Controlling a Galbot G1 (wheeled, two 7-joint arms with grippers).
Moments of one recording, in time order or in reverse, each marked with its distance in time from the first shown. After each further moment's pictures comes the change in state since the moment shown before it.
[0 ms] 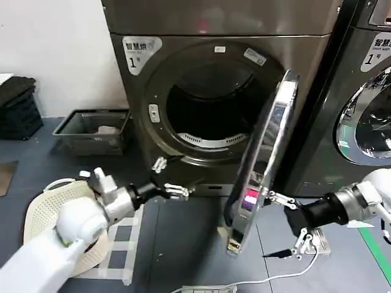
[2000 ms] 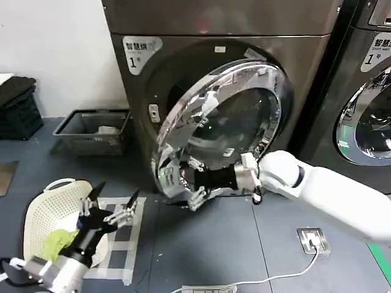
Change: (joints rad) left arm 0.860 -0.450 -0.700 -0.382 0.279 -0.025 -0.199; right arm 0.794 0.551 -0.845 -0.061 -0.074 -0.183 0.444
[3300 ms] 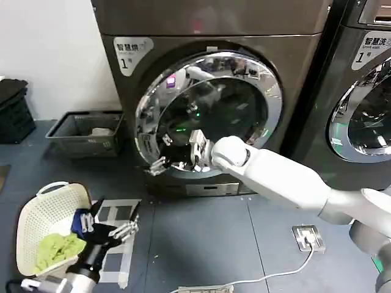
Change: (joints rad) left arm 0.123 -0.170 0.044 -0.008 0.220 -0.073 -0.013; right arm 0.122 0.404 -0.091 -0.318 0.013 -0.203 0.279
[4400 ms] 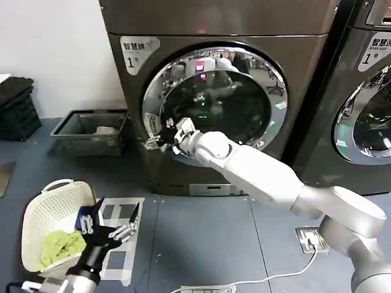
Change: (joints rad) left arm 0.011 -0.018 0.021 0.003 0.054 -0.016 -0.018; right arm -0.010 0.196 0.067 -0.206 0.019 -0.108 0.340
